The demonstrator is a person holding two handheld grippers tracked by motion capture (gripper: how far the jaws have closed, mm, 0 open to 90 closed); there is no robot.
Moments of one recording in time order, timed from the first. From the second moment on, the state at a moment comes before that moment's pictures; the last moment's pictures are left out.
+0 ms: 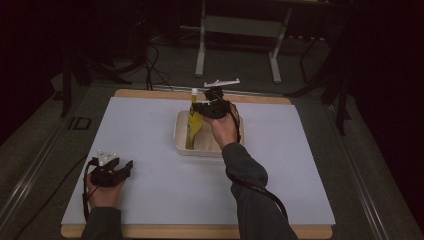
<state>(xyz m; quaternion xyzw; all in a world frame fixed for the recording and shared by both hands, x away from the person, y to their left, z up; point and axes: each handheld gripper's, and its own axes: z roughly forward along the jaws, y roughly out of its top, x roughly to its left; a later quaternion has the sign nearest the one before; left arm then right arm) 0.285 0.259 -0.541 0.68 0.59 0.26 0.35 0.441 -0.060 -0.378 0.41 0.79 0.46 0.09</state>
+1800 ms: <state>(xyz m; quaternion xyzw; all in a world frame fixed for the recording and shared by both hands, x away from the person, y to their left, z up) 0.284 0.259 -0.541 0.68 0.59 0.27 0.35 0.382 -0.097 -0.351 0.35 0.82 0.44 0.09</state>
